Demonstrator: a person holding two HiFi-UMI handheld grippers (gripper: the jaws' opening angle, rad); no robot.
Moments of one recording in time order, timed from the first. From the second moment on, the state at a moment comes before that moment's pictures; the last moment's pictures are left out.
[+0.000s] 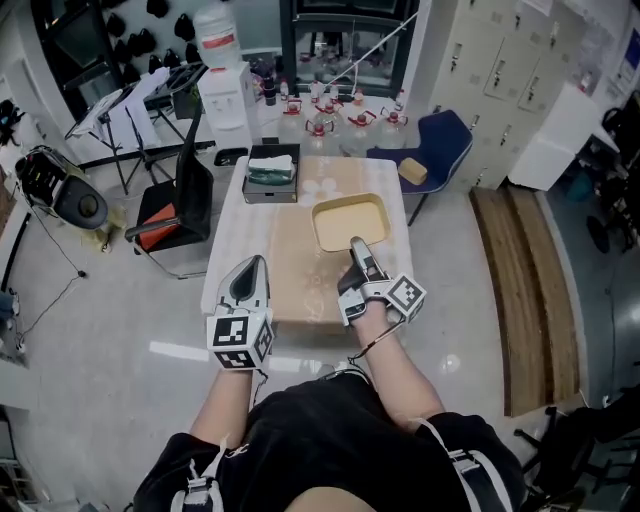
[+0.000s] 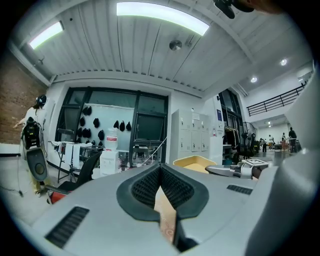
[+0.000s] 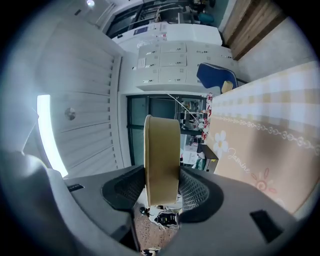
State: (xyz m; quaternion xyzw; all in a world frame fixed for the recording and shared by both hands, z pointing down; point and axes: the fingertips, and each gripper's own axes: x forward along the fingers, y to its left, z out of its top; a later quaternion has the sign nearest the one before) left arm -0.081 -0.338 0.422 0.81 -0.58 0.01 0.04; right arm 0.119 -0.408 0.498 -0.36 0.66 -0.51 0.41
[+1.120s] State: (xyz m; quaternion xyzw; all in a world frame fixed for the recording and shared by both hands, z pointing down) left arm -0.133 -0.491 0.432 0.81 -0.59 0.03 0.08; right arm 0.088 -0.588 0.663 -0.43 0.55 -0.62 0.36
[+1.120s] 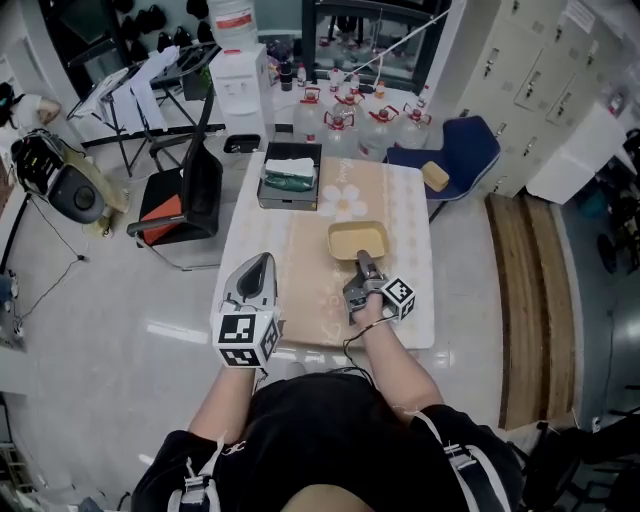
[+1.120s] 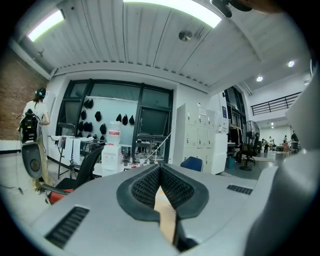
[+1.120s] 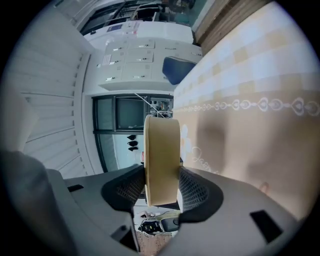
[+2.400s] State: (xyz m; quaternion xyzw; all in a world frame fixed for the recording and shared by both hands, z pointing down) left arm -0.132 -0.521 0.461 0.82 -0.56 0.05 0.10; right arm 0.109 -0.585 0.707 -0.59 0.64 -0.48 0.10
